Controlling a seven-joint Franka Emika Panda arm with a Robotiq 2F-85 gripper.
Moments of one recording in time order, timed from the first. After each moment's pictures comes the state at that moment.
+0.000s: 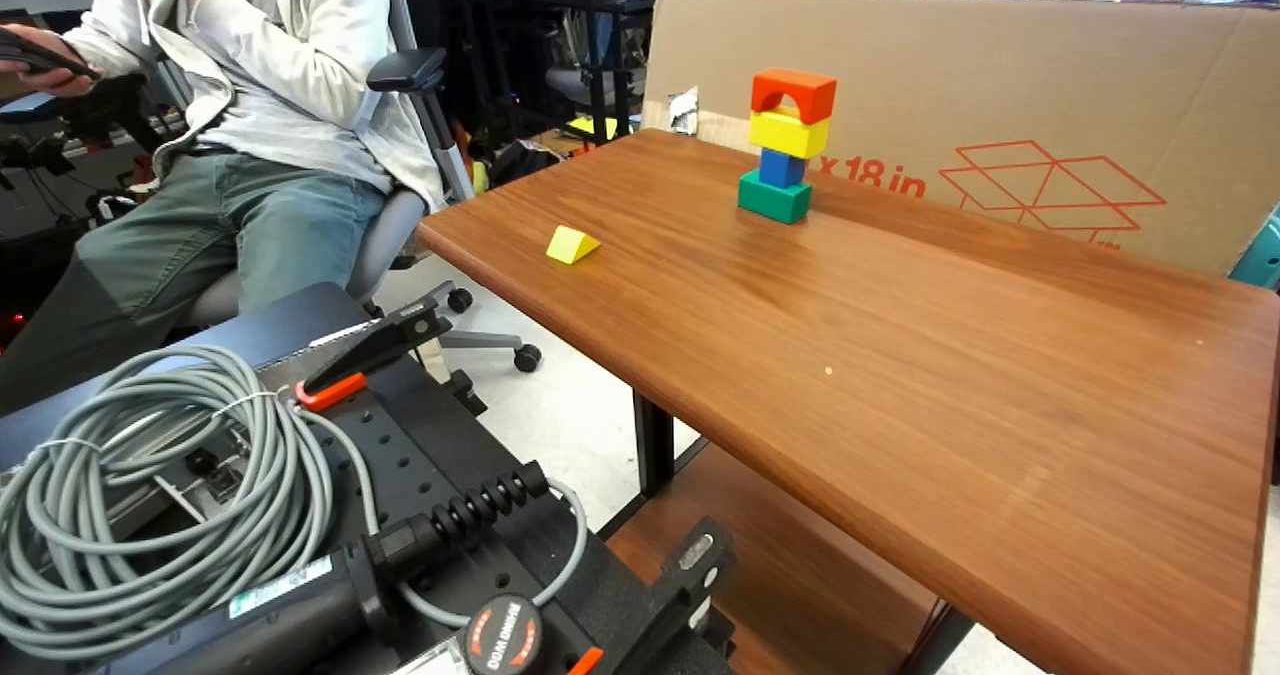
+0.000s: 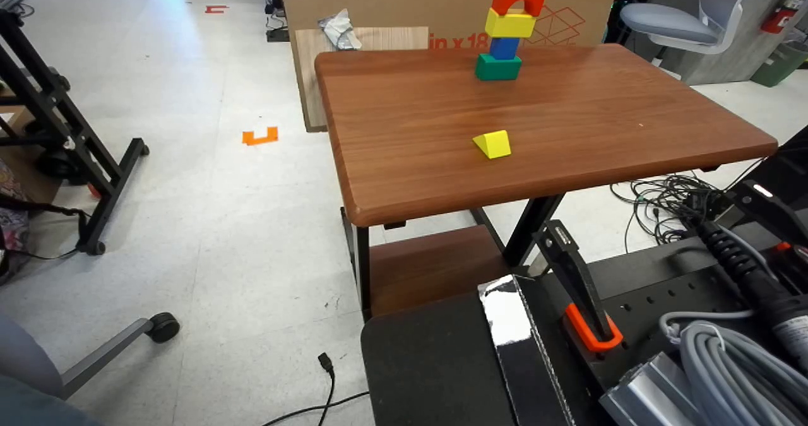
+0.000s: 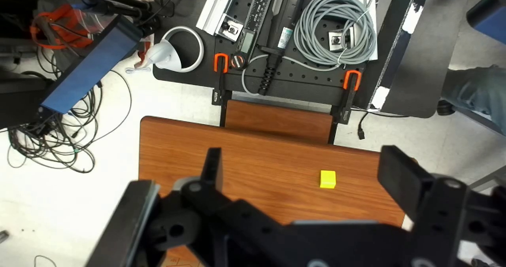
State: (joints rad) arm 0.08 -0.75 0.11 -2.35 -0.10 1.52 -0.01
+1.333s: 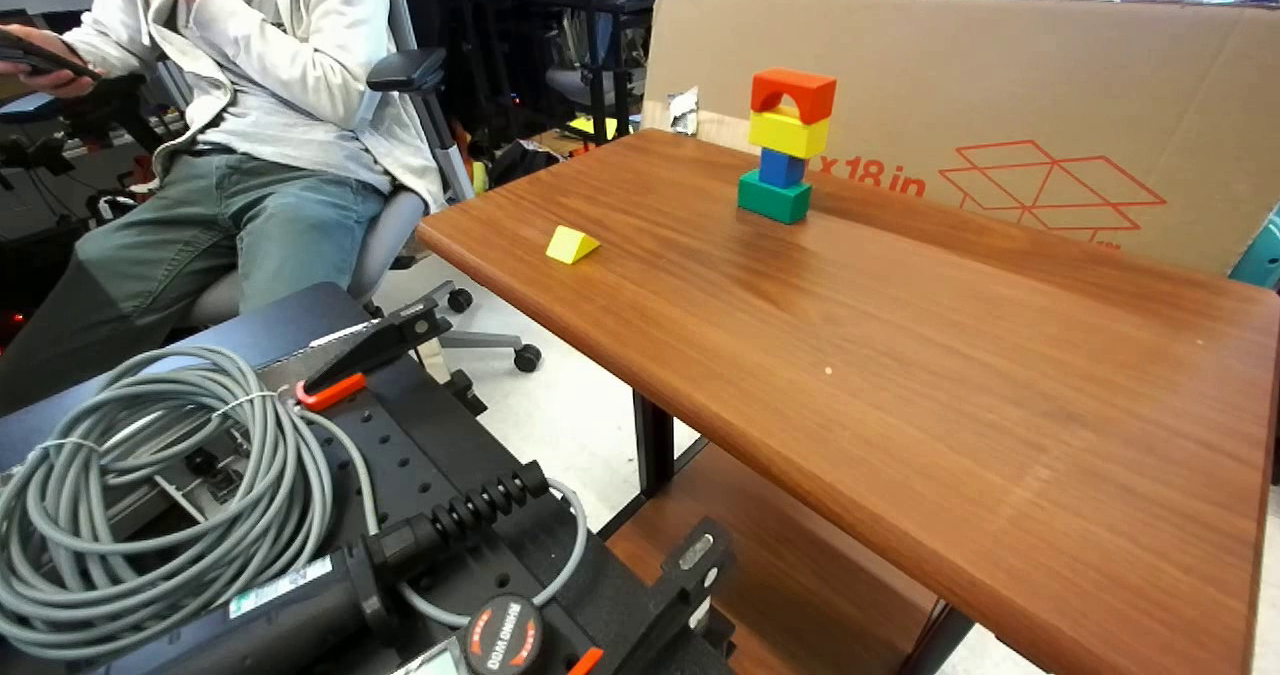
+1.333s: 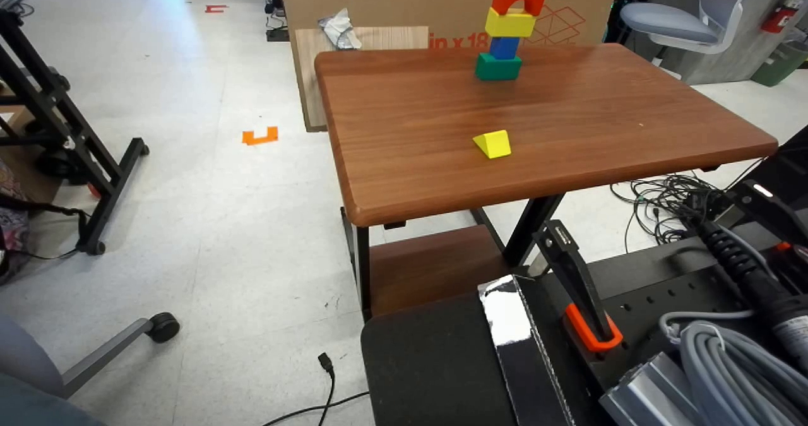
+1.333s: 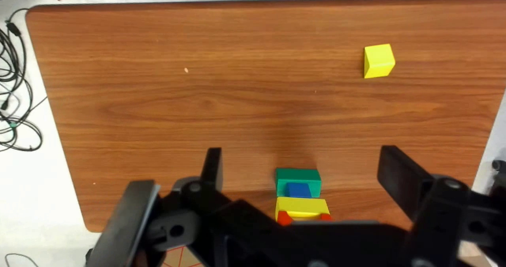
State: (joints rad) arm 0.03 -0.09 0.01 -2.38 -0.06 2.37 0.05
